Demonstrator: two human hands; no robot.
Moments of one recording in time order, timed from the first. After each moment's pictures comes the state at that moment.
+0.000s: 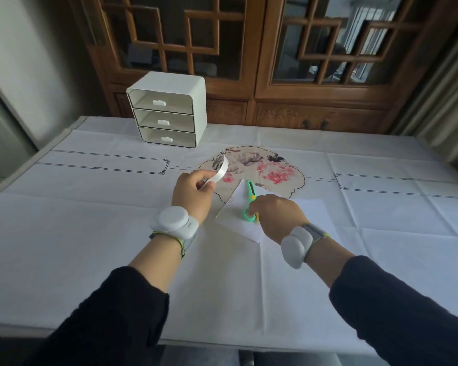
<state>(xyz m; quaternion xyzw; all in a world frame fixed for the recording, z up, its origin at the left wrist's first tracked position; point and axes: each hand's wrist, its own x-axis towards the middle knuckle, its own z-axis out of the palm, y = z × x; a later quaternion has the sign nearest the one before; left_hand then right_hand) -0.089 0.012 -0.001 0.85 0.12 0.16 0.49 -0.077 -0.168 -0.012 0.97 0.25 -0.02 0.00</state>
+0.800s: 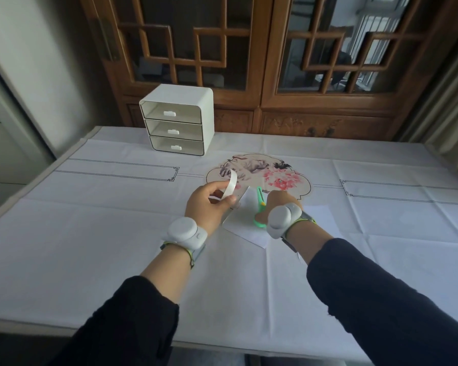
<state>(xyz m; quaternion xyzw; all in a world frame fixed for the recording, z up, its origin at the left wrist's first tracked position) -0.112 0.003 0.009 0.82 0.05 0.12 0.56 -0.048 -0.146 0.003 0.99 0.01 -0.13 -0.11</state>
